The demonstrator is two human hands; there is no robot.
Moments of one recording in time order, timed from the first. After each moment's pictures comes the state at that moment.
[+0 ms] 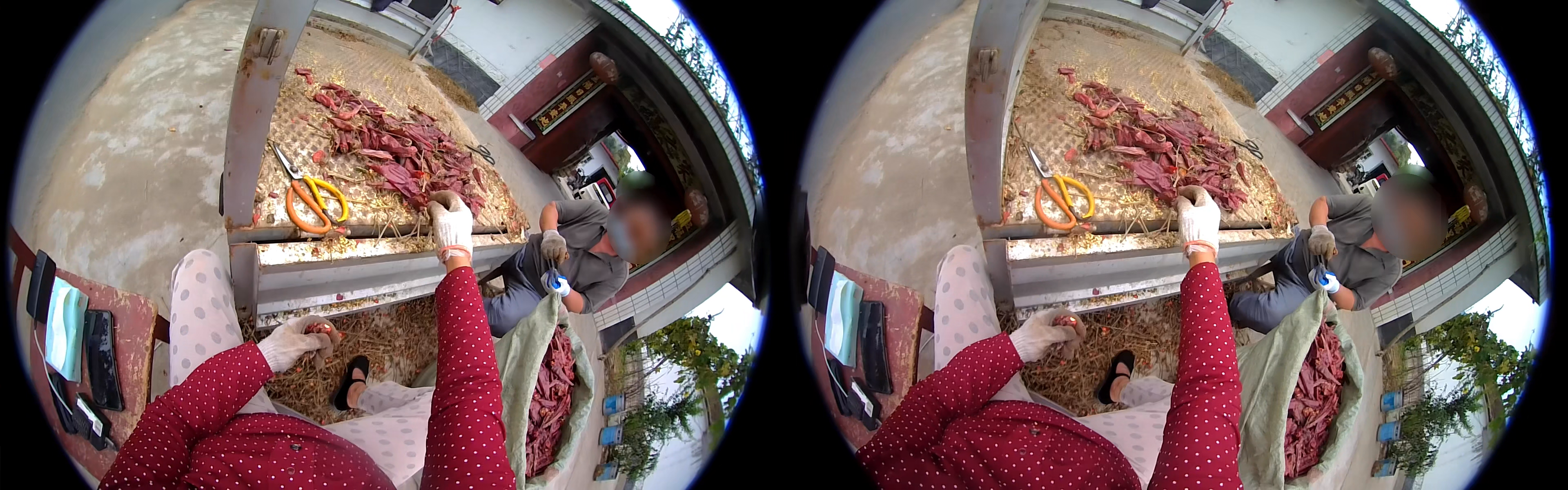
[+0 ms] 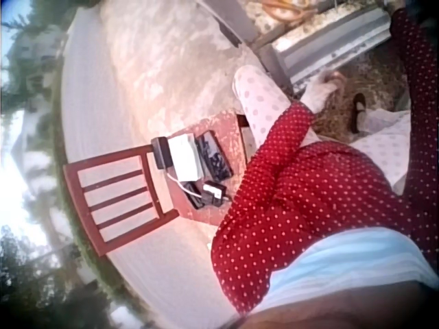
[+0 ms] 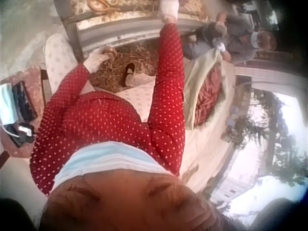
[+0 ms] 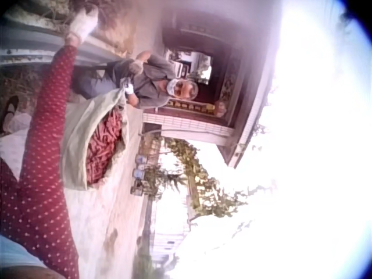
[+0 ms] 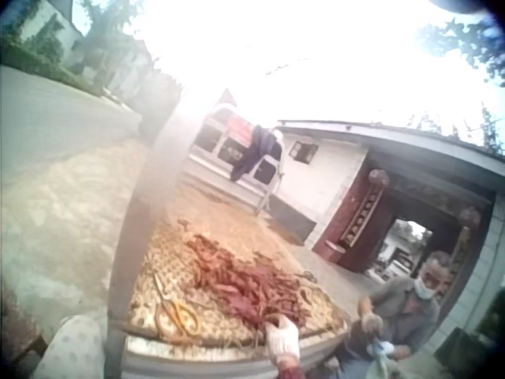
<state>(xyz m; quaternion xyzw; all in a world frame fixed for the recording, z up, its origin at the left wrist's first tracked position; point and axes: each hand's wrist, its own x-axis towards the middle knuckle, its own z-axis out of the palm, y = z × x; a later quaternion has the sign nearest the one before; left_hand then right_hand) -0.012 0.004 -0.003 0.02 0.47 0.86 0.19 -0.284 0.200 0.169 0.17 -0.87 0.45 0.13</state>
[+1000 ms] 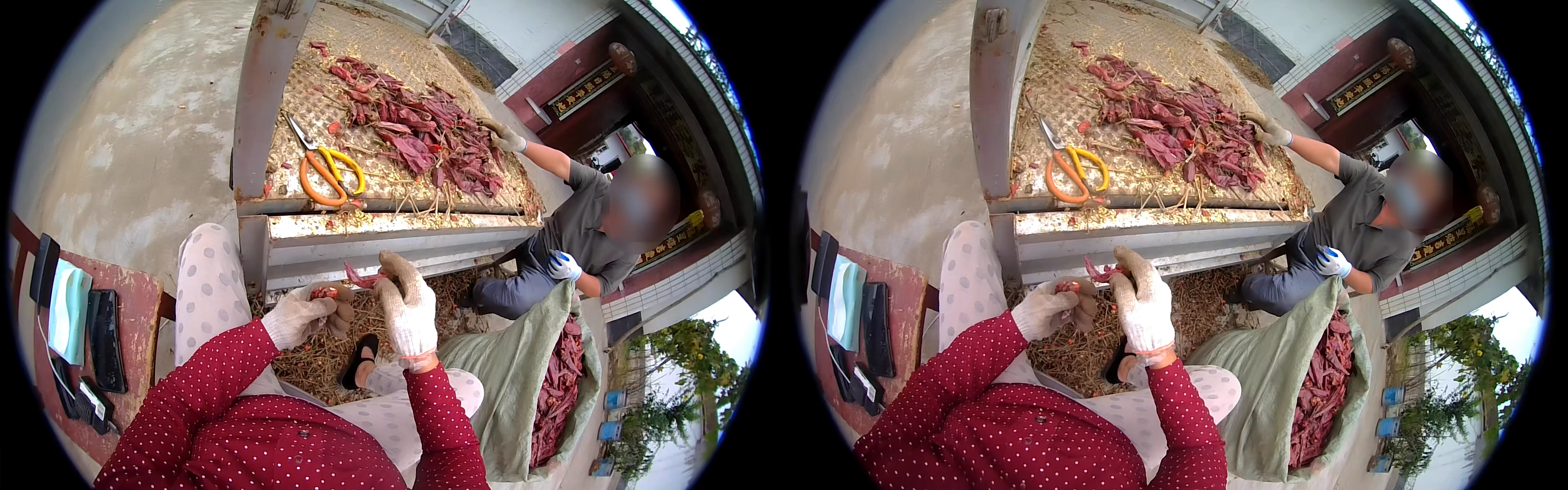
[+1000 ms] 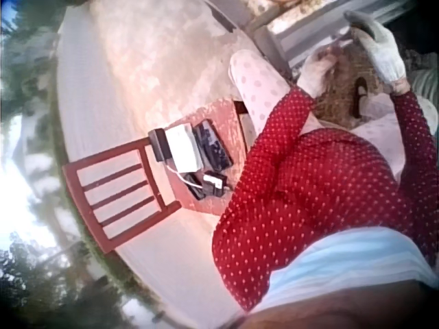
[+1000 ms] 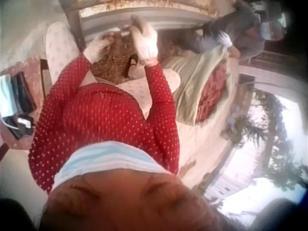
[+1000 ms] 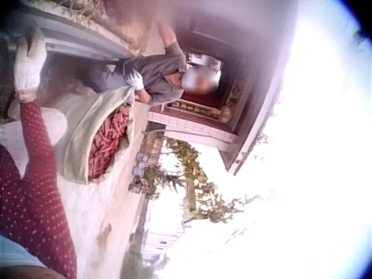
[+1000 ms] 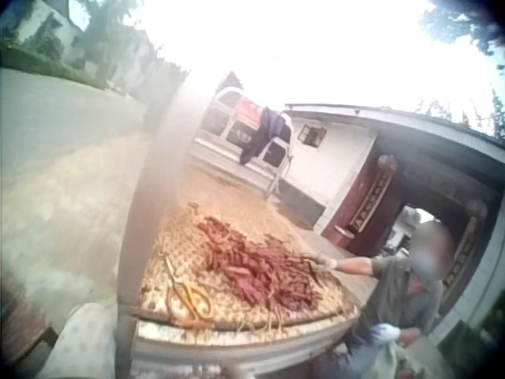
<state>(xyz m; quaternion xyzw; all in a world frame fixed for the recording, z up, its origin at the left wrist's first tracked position) -0.011 0.003 0.001 -0.01 0.33 0.93 0.14 -0.063 0.176 0.130 0.22 -0.83 0.51 0.01</state>
